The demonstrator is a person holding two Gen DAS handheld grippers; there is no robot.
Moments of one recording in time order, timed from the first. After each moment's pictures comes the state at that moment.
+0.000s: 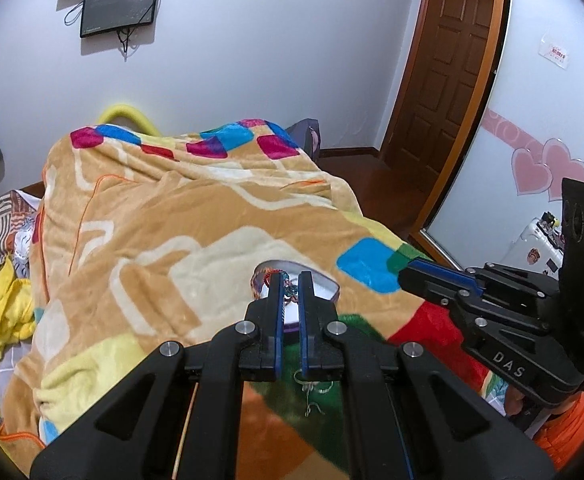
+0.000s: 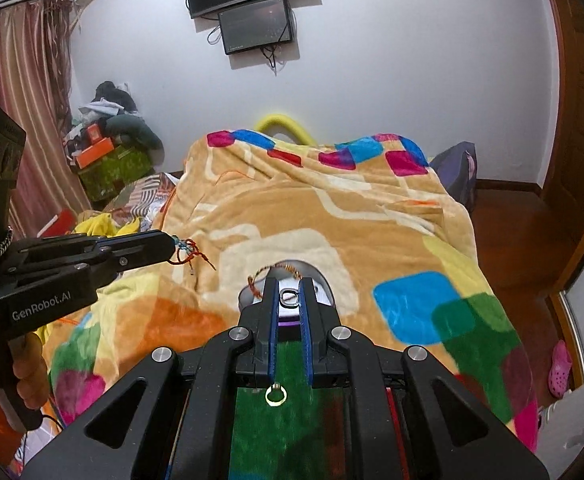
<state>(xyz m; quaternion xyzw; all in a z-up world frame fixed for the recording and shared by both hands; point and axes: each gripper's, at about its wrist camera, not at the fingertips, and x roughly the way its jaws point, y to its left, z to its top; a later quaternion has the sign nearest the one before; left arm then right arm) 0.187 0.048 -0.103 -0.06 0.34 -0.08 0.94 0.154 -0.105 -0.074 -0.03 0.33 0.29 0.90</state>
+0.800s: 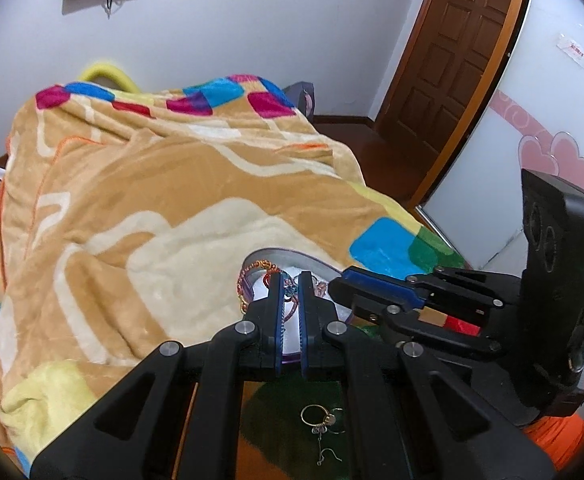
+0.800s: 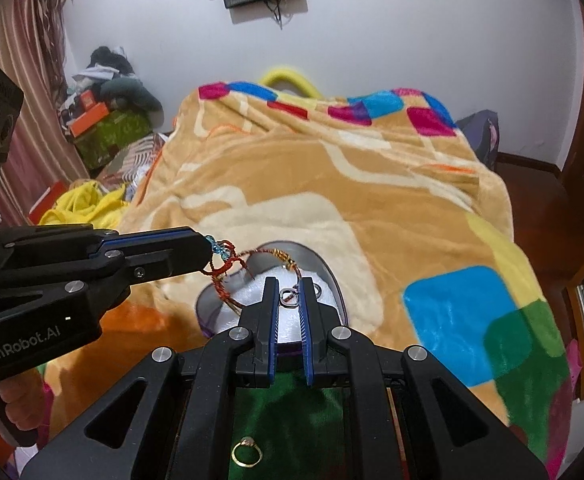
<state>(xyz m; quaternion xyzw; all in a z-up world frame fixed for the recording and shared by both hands) 0.259 0.050 -0.163 -0.08 0.41 -0.11 0.90 0.215 -0.075 -0.132 -0.05 0.39 0.31 0.86</state>
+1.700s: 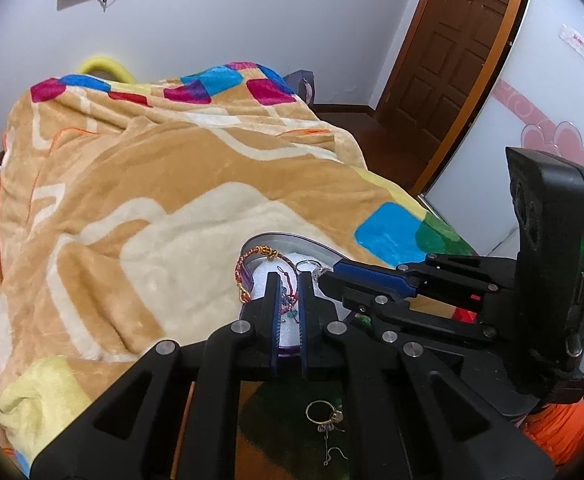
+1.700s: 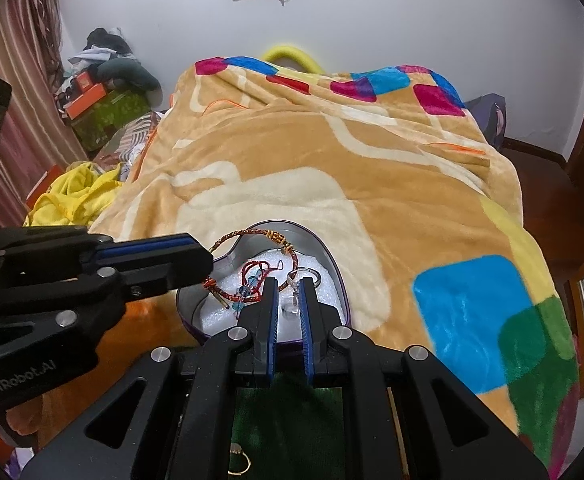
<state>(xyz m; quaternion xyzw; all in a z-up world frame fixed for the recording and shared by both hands) 0.259 0.048 -0.171 -0.07 0.42 -0.11 0.90 0.227 -0.069 -0.143 -0.07 0.43 0.31 0.85</state>
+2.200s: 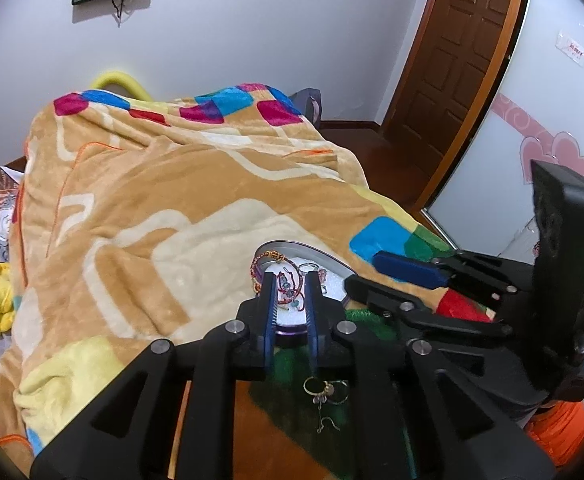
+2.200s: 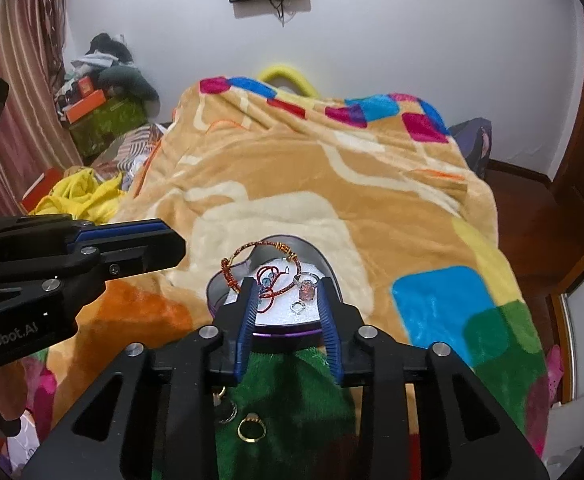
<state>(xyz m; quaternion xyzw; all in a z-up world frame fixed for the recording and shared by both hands) 0.225 0.055 -0.137 -0.07 0.39 -0.09 0.91 0.198 -0.076 -0.110 -0.08 0.39 0.29 0.87</state>
